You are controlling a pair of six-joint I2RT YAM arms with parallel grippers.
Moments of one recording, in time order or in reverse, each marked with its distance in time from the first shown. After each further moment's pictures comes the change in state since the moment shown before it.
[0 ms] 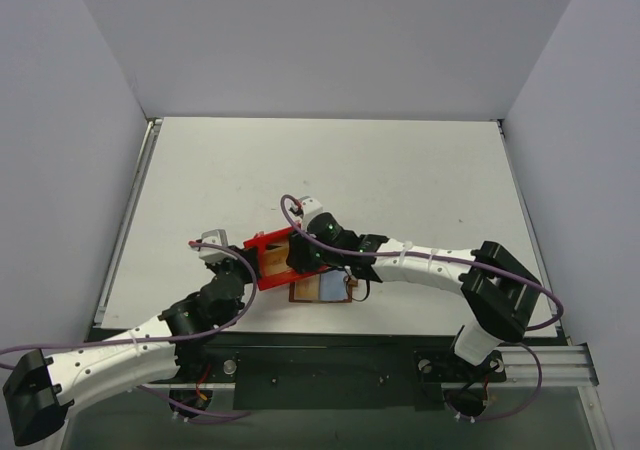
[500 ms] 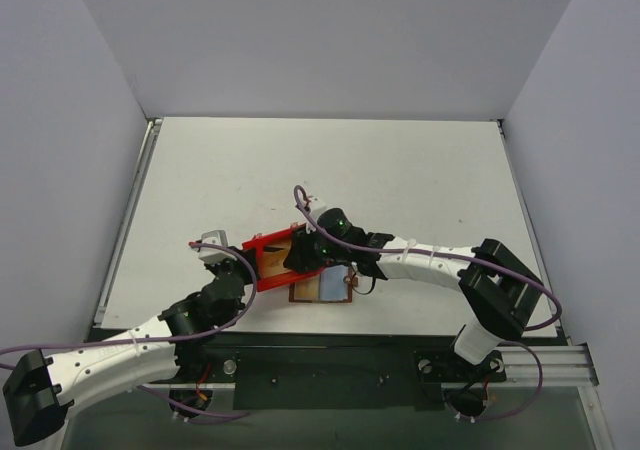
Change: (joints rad) left arm 0.000 -0.004 0.000 -0.041 -0.007 -0.017; right arm -0.064 0.000 -0.069 0.134 -0.213 0.082
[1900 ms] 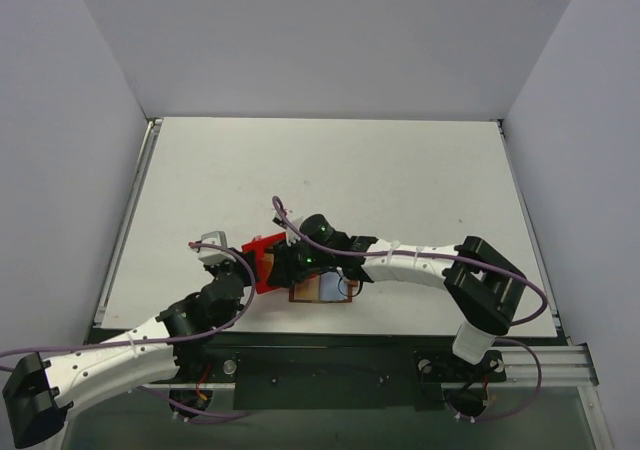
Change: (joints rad) left arm 0.005 -0.019 0.000 -0.066 0.015 -0.009; right arm 0.068 0.079 0.081 -0.003 -0.167 -0.008
